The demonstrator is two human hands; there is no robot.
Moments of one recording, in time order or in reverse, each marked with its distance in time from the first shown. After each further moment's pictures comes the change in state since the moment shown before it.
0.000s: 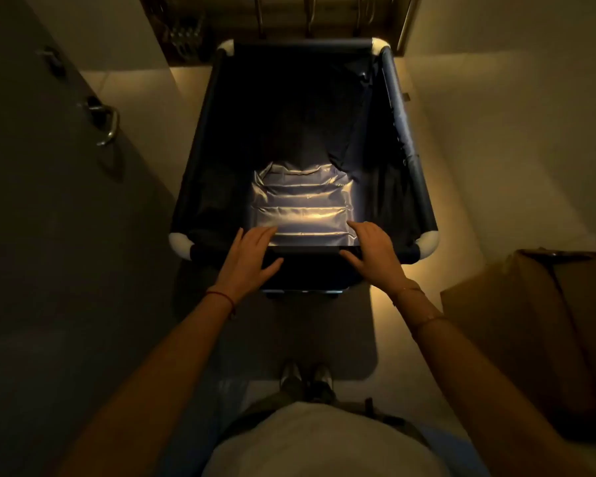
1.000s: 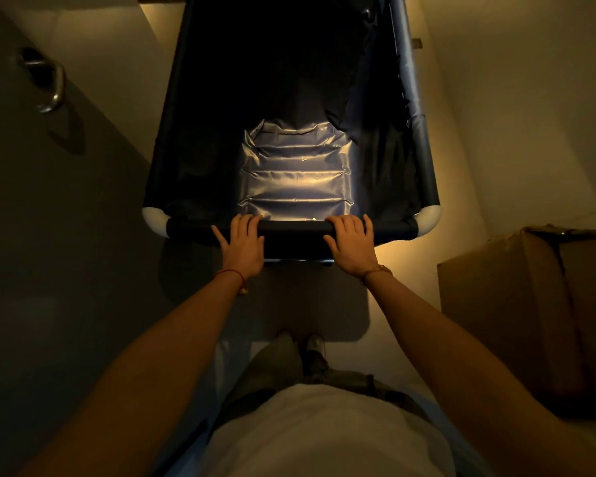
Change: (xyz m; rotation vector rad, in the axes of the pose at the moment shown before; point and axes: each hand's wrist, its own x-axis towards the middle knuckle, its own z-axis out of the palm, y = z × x) left_hand 0.036 -0.008 0.082 0.031 -0.120 -0.418; right_hand 0.030 0.055 0.076 -0.148 -0.085 0.045
